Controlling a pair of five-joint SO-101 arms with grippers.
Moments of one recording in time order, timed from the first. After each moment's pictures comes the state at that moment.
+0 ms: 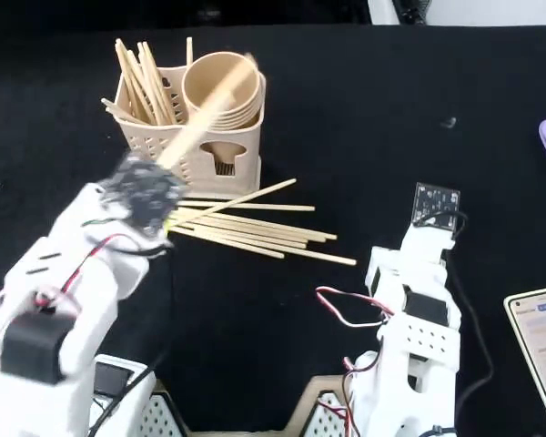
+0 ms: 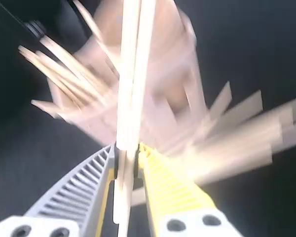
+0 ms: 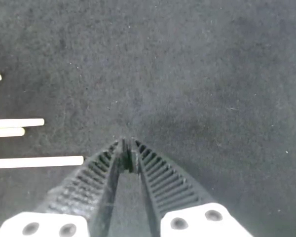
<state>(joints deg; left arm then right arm) 6.3 -69.6 32.5 69.1 -26.2 18.2 -57.8 82.9 37.5 4.6</state>
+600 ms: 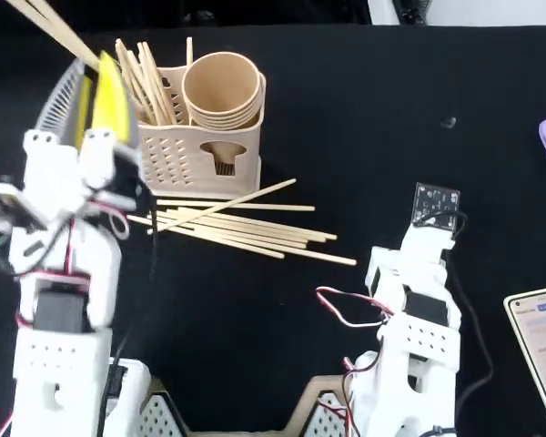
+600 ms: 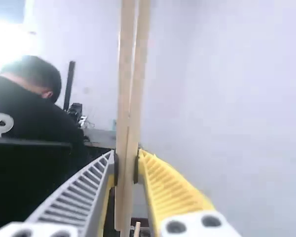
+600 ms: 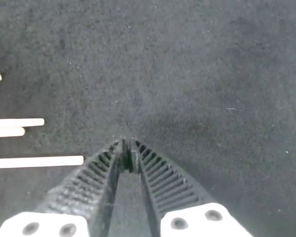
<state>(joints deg) -0.7 -67.7 51.1 0.5 9.9 18.2 -57.8 82.9 37.5 4.6</state>
